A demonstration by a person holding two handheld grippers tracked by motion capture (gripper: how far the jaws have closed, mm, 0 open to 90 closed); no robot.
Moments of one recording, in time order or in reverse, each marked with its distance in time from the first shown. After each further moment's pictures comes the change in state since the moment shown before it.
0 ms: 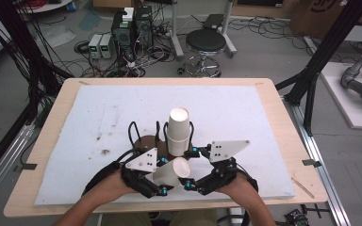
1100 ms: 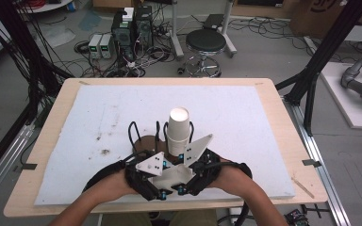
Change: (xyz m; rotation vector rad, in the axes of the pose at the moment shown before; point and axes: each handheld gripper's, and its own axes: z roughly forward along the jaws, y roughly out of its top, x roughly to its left) left arm 0.000 0.003 0.009 0.119 -0.054 0.020; right arm -0.003 0.028 0.036 0.394 0.111 -0.188
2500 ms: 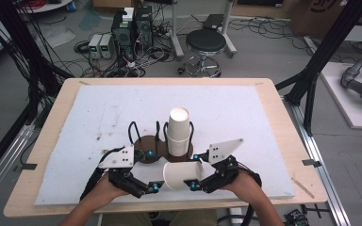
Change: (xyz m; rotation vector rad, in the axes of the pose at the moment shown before) left arm 0.000 -0.053 -0.023 -0.528 0.110 -0.196; right arm -0.001 -0.059 -0.016 -0.264 -0.047 0.149
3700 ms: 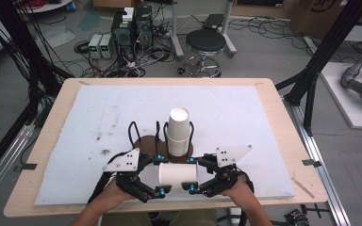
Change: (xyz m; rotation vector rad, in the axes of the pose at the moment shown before) left arm -0.009 -0.005 0.024 -0.058 -0.104 -0.002; right arm 0.003 -0.019 0.008 -0.285 0.135 0.050
